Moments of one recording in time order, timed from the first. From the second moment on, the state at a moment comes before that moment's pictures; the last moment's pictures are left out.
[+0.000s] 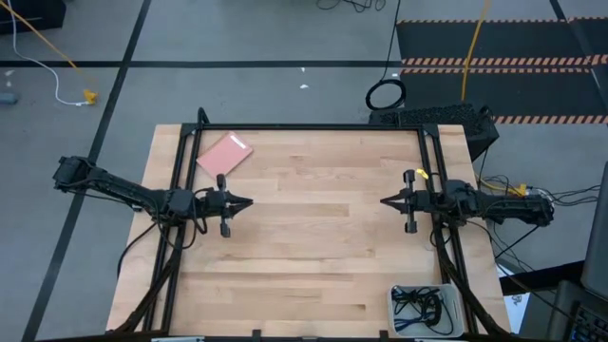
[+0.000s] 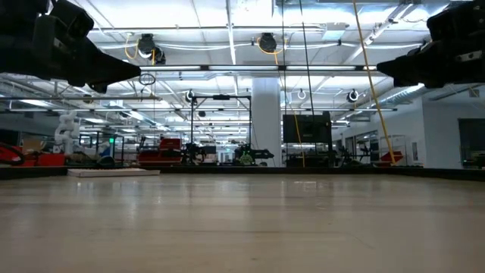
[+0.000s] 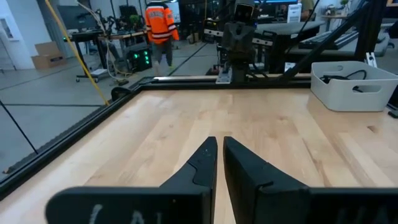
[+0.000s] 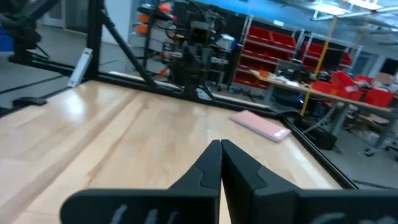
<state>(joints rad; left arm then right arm) -0.22 0.69 0.05 0.60 -0.37 0.05 -0.02 0.02 0.01 0.01 -0.03 -0.22</state>
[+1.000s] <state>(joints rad) -0.22 0.64 0.05 0.53 -0.39 0.10 -0.08 0.03 0.01 0.01 0.05 -0.15</state>
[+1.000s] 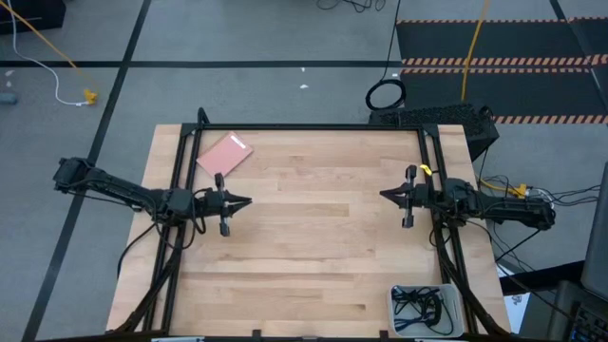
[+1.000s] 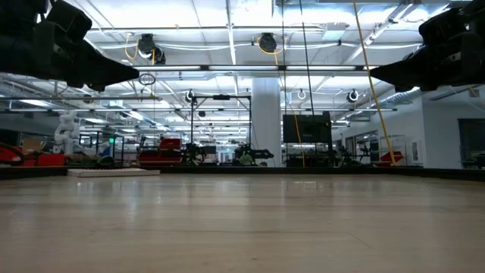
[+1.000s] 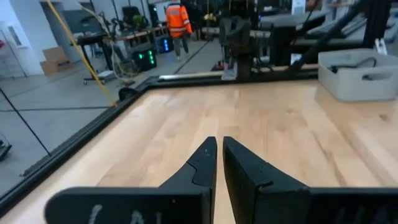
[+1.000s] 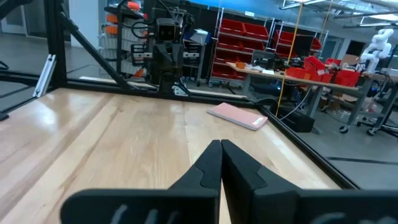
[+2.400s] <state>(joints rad) -0.07 0.31 0.01 0.43 0.04 0.18 -0.08 0.03 0.01 0.02 0.05 -0.15</state>
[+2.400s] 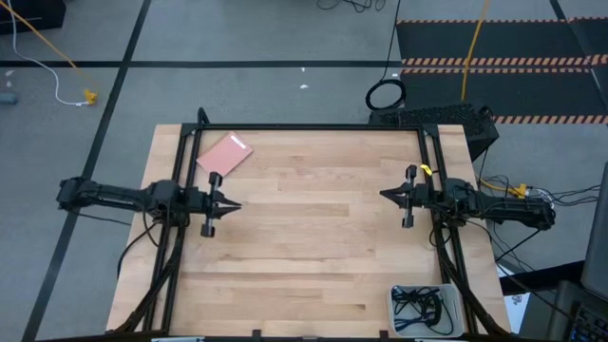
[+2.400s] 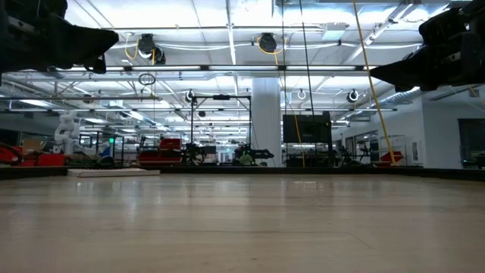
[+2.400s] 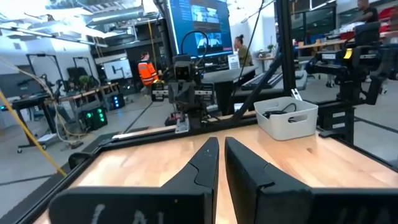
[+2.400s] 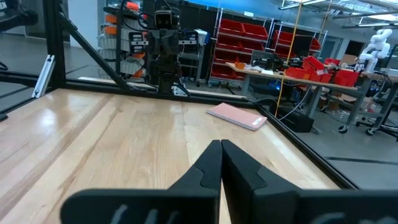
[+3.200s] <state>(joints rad) 0.08 0.00 0.01 0.17 0.22 0.20 -0.08 0.03 0.01 0.02 0.05 -0.15</state>
